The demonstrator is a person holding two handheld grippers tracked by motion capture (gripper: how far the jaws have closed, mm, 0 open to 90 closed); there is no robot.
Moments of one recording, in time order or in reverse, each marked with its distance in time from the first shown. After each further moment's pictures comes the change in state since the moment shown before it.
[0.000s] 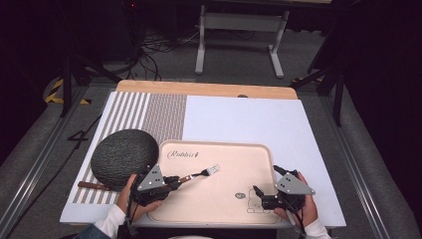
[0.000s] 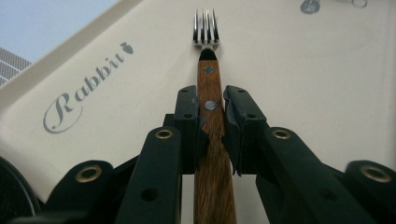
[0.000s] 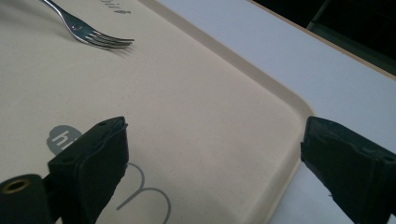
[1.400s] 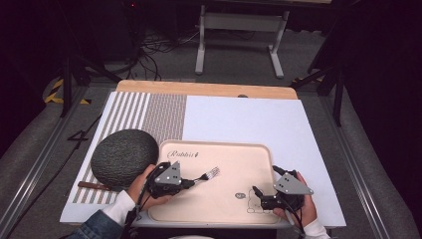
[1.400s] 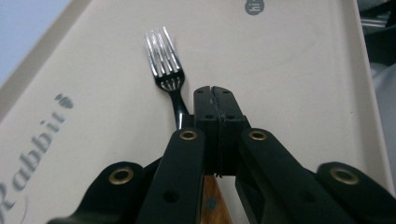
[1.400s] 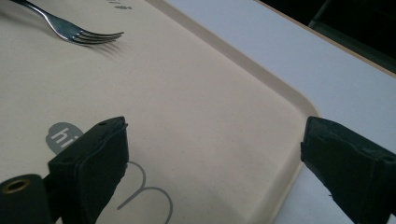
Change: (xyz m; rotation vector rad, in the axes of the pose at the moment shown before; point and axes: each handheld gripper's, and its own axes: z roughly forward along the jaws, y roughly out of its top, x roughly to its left) left arm 0.007 0.041 0.029 0.095 -0.231 0.207; right arm 0.001 -0.001 0.002 0.009 0.002 -0.008
